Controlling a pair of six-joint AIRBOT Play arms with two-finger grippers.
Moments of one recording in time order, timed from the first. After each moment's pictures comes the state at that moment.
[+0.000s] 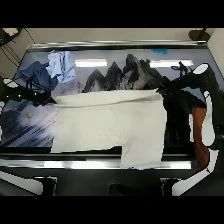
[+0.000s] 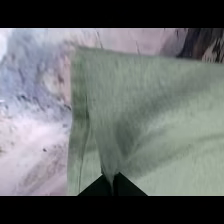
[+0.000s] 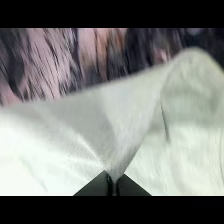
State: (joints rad) left arm 0.29 -1.77 1.55 1.04 -1.33 -1.32; right arm -0.20 -1.86 1.81 -0.99 1.38 1.55
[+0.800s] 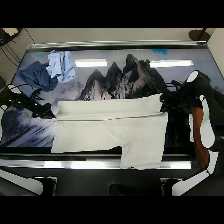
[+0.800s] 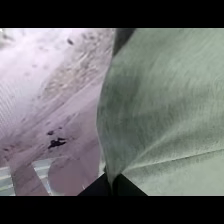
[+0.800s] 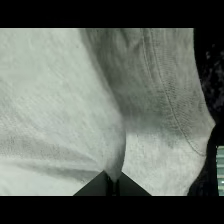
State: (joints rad) left arm 0.32 -1.79 1.48 1.17 -1.52 -1.31; right arm -0.18 -1.84 1.67 -1.25 1.58 1.60
